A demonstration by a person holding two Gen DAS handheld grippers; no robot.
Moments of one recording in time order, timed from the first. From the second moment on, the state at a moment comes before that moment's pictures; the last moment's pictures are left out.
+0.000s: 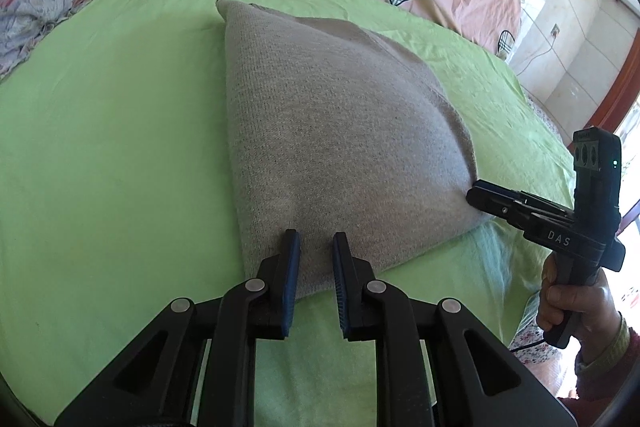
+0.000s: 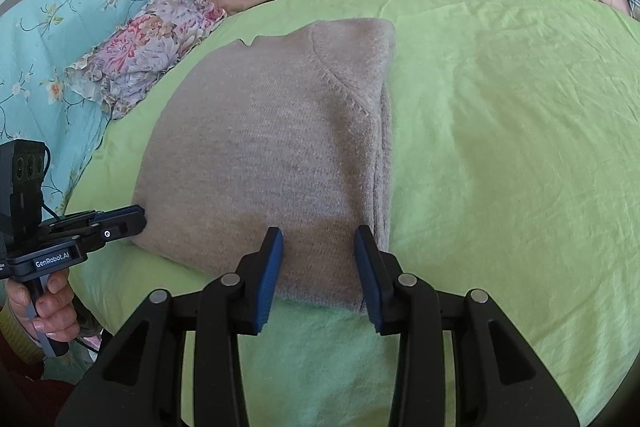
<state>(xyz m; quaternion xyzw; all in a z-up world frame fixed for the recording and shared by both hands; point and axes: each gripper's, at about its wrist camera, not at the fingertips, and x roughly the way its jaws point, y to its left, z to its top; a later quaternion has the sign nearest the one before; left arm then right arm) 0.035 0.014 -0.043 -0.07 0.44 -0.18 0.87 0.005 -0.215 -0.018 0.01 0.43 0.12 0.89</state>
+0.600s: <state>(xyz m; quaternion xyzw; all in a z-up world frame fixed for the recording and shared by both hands) -0.050 0.006 -0.018 -0.01 0.44 -0.10 0.89 -0.080 -0.218 0.007 0.03 0.44 0.08 0.89</state>
